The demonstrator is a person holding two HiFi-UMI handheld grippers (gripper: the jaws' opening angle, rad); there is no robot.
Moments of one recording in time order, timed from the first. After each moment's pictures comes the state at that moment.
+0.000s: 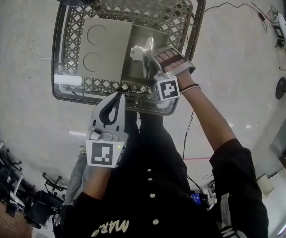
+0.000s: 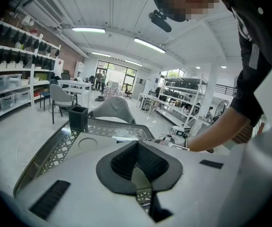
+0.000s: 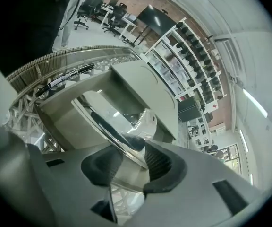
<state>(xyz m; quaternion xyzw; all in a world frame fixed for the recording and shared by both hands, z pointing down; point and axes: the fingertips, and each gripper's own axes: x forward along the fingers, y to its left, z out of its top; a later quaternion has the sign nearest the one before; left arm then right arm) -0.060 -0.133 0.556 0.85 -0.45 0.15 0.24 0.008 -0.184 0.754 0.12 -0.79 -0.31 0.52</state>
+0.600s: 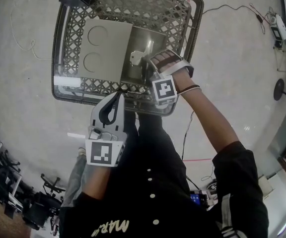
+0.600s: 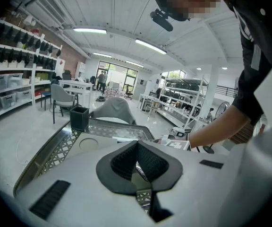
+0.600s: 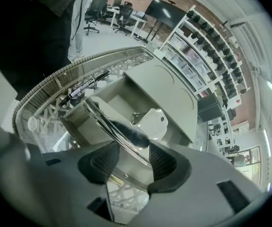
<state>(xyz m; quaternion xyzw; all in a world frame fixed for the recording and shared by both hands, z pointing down) -0.064 -0.133 0.553 0.85 -0.45 0.14 0.25 0.005 -0.166 0.755 0.03 -0.78 -0.27 0.57</state>
